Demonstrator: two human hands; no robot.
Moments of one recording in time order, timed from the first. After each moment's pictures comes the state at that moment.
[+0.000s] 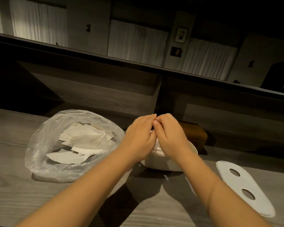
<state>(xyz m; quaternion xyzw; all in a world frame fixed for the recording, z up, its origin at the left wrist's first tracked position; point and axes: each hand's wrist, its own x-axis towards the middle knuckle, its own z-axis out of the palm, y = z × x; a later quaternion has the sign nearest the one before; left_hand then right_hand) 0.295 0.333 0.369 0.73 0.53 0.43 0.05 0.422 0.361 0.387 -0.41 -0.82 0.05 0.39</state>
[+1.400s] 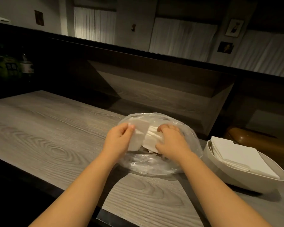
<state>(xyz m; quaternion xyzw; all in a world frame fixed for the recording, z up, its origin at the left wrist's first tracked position) 0.093 0.266 0.308 0.45 0.63 0.60 0.18 0.246 0.370 0.333 -0.44 -0.88 0.06 0.14</state>
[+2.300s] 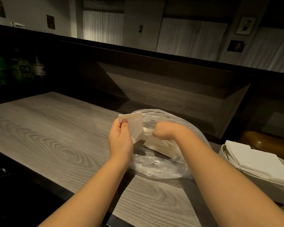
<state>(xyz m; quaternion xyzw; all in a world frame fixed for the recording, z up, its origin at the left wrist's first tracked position) 0.096 0.273 0.315 0.24 0.52 0.80 0.17 0.176 0.381 0.379 -0.42 -0.90 0.05 -0.10</state>
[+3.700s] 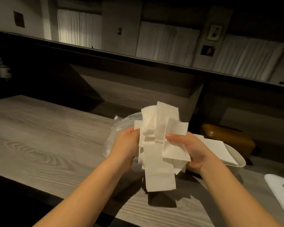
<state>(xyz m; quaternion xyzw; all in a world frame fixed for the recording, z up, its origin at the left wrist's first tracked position) 0.191 0.264 0.353 0.39 0.59 0.61 0.37 0.356 0.333 0.374 -0.32 -0.60 0.66 0.32</state>
